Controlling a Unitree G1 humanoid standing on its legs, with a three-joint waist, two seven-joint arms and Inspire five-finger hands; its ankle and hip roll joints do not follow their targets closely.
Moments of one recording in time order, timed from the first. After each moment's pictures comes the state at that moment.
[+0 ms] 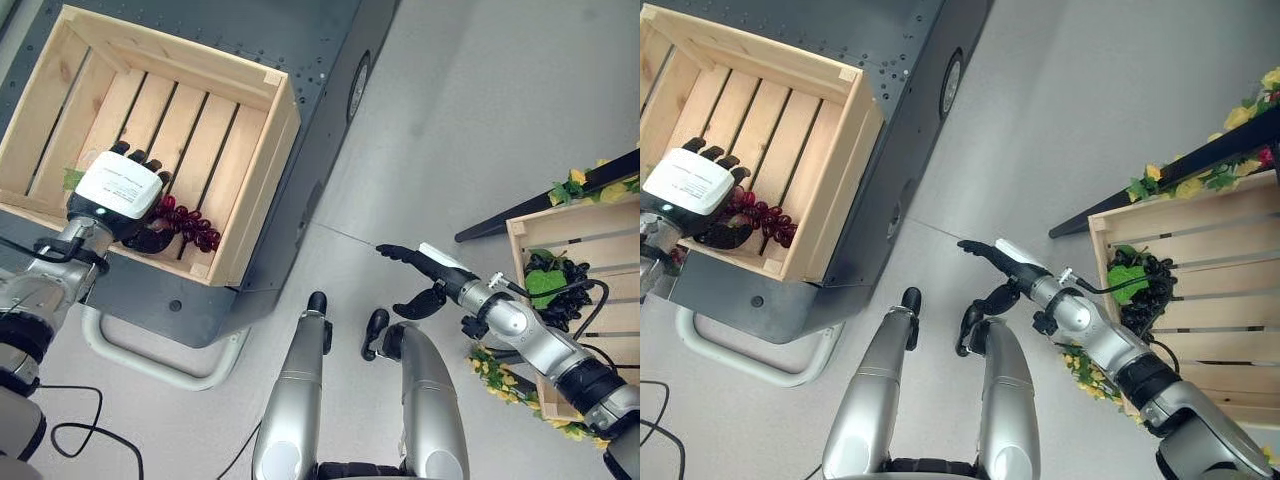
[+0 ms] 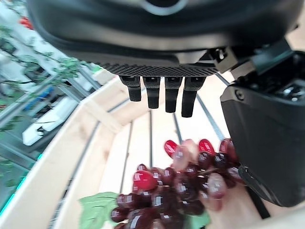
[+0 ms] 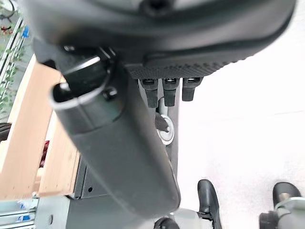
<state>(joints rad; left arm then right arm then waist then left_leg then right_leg) -0.74 1.19 -0.70 0.79 0.92 -0.09 0.50 -0.48 -0.78 0.64 0.30 0.06 -0.21 0.10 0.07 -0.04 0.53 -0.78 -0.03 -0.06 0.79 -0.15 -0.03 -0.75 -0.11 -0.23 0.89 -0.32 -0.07</state>
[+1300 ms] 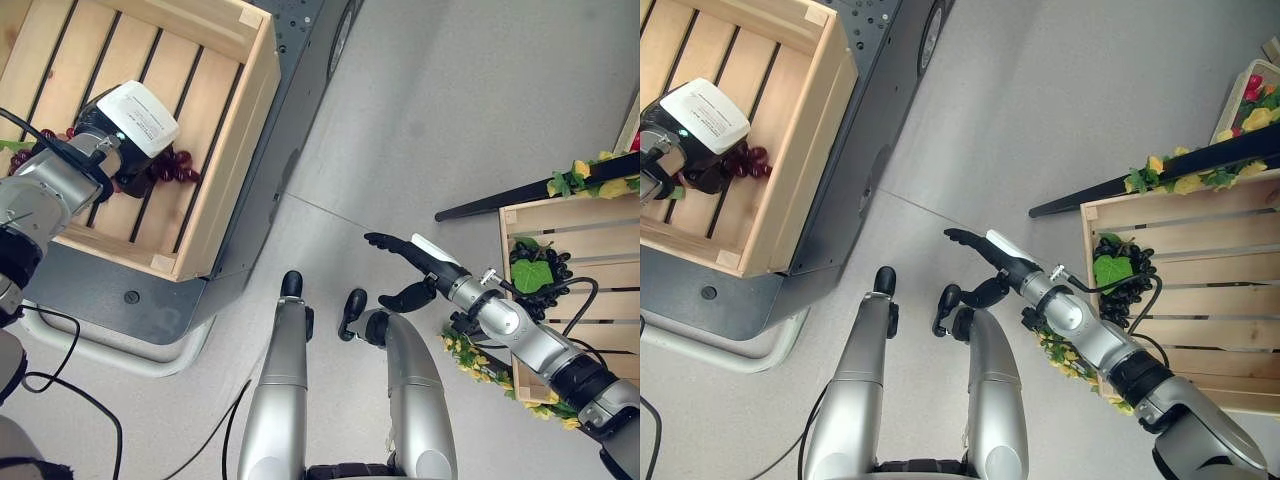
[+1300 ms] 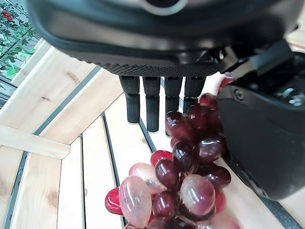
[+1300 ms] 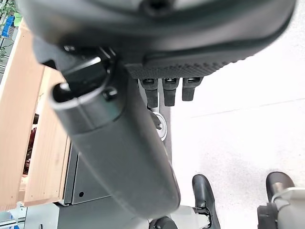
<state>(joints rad) -1.24 1.23 -1.10 0.77 1.09 -0.14 0.18 -0.50 -0.77 0.69 0.29 0.13 -0.26 0.02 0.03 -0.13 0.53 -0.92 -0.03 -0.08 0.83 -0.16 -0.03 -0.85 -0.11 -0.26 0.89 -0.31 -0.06</state>
